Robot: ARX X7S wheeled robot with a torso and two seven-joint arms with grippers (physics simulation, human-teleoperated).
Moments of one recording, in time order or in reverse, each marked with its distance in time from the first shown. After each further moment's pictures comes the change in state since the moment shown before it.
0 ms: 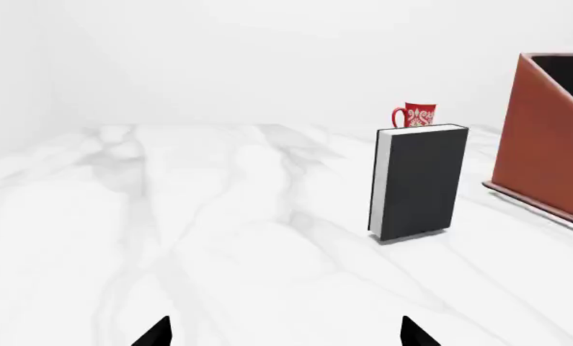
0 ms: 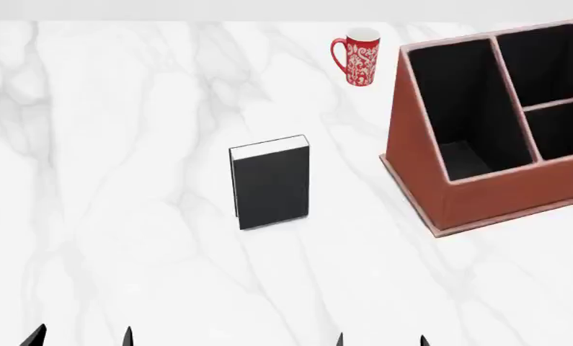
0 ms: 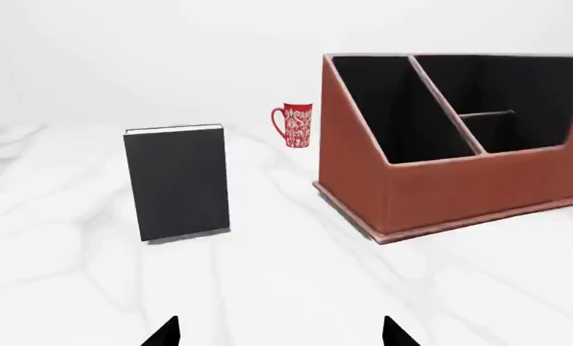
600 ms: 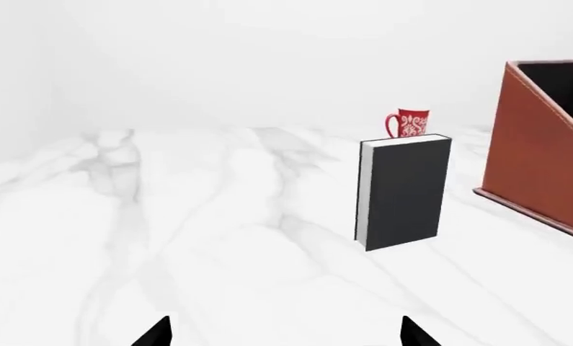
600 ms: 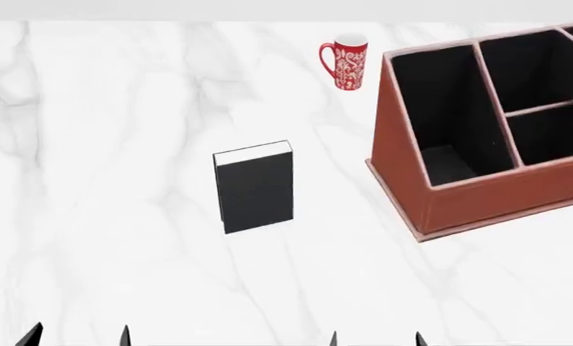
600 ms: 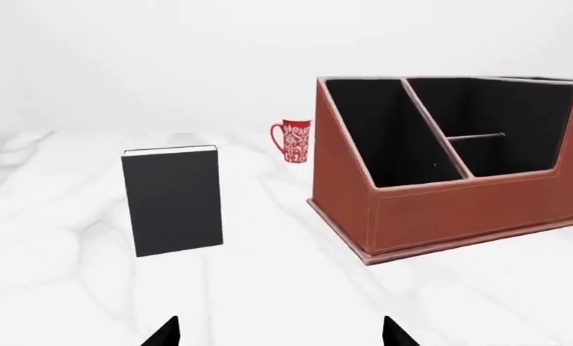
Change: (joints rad) left arm -0.001 -0.061 0.066 0.003 -0.046 0.007 -0.074; right arm -0.025 0.057 -0.077 -0.074 0.043 0.022 0.060
